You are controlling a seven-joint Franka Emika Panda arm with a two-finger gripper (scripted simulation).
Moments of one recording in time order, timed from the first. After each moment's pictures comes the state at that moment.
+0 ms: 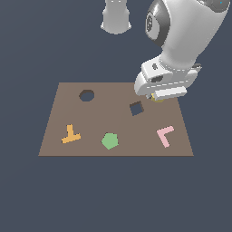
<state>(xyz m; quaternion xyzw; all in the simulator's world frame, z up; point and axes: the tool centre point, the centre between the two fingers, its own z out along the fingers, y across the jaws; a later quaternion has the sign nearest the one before) -0.078 0.165 0.031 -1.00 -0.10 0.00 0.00</state>
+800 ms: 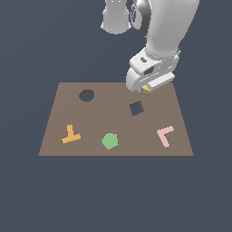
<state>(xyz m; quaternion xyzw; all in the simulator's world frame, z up) -0.122 0.129 0.032 -0.97 -0.26 0.00 0.00</state>
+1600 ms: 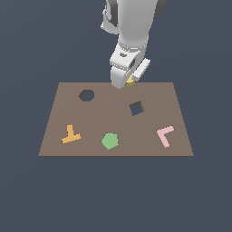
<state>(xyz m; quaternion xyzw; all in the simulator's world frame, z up) -0.159 0.051 0.035 -0.87 -0.49 0.00 0.00</state>
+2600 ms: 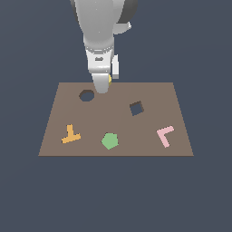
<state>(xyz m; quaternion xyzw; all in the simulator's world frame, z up) -0.146 -0.049 0.038 -0.70 -0.72 0.00 0.00</state>
